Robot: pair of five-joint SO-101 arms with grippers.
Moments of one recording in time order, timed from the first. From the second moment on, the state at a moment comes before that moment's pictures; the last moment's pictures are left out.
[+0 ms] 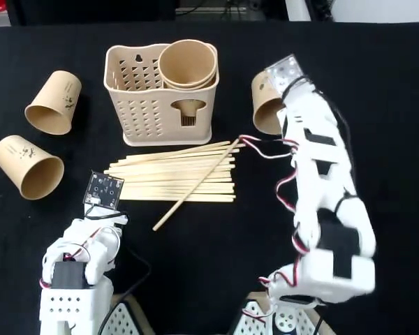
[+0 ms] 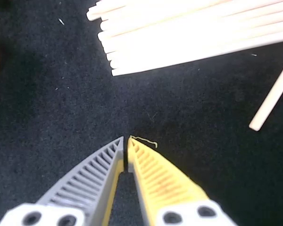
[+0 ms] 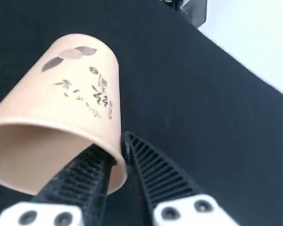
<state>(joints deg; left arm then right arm) -5.2 -101.2 96.6 70.1 -14.7 9.5 1.1 34.6 8.6 36.9</state>
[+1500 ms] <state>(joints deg) -5.2 -101.2 96.6 70.1 -14.7 -13.6 -12.9 -45.1 98.9 21.8</state>
